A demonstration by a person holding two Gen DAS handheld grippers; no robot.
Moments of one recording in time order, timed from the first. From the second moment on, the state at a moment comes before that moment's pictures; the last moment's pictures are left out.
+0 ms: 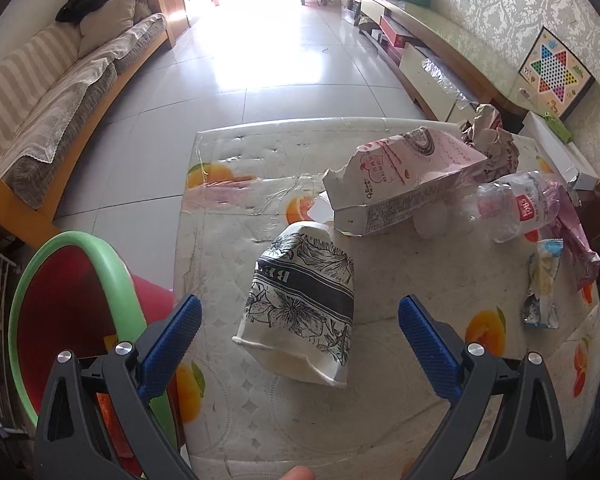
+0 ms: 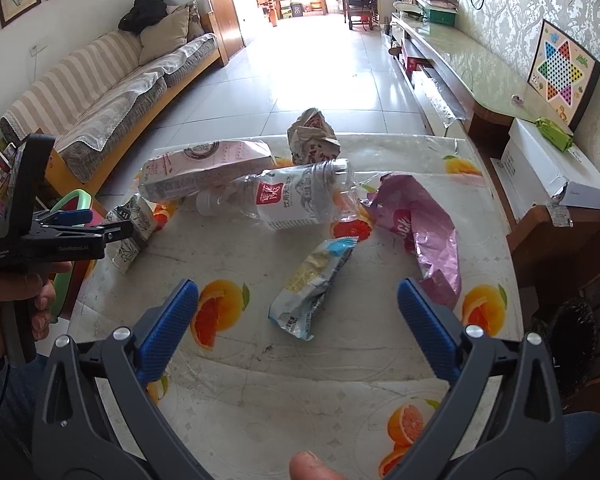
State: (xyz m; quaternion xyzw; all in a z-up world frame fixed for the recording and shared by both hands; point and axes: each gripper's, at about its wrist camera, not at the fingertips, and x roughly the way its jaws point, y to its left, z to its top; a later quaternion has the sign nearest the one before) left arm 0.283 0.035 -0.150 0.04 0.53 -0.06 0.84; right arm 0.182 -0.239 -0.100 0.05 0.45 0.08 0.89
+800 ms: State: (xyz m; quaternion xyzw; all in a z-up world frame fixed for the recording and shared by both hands) left arm 0.288 0.046 -0.163 0.03 0.53 -0.06 0.85; right arm 0.220 -0.224 -0.154 0.06 0.50 0.06 0.86
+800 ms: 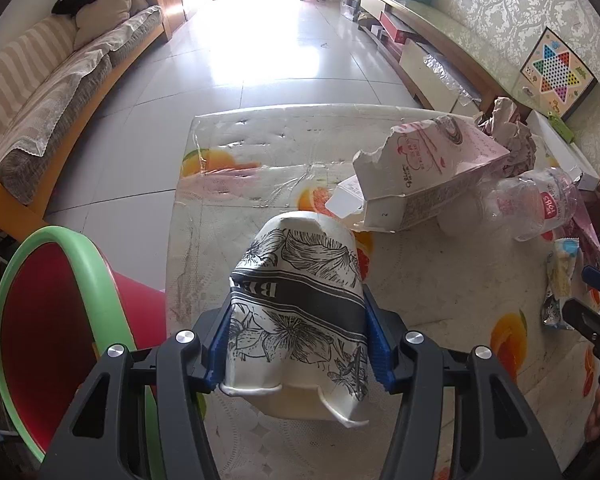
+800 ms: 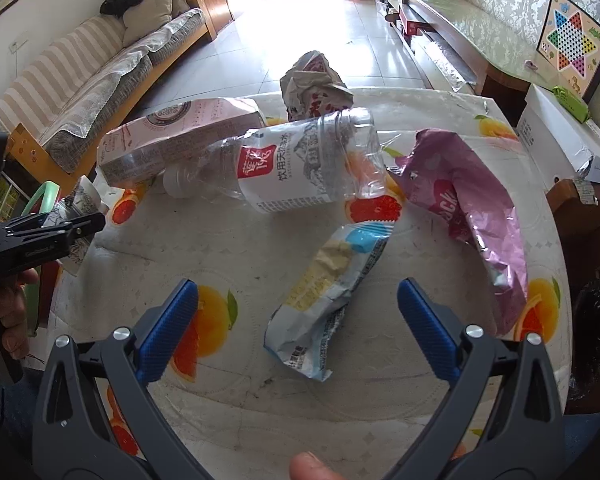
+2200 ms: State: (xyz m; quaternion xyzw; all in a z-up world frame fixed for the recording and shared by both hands) left arm 0.219 0.070 -0.083 -0.02 0.46 -0.07 0.89; right arm 0.166 -0.200 -0.080 0.02 0.44 0.08 0.89
